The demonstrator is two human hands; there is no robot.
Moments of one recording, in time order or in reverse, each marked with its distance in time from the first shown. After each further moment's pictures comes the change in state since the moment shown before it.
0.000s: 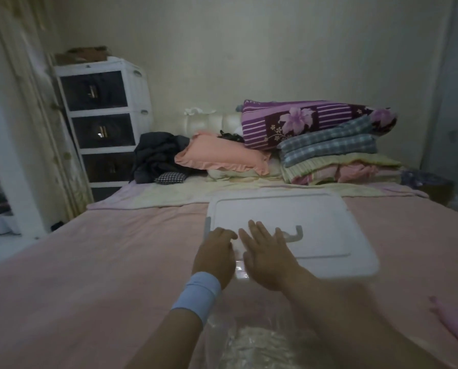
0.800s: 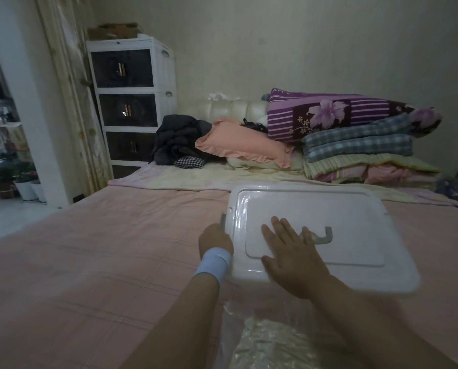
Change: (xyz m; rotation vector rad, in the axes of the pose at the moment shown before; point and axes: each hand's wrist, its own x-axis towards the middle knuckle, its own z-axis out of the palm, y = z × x) left_hand 0.017 -0.042 0.003 -0.185 0.030 -0.672; right_hand -0.008 0.002 0.020 -0.043 0.065 -0.020
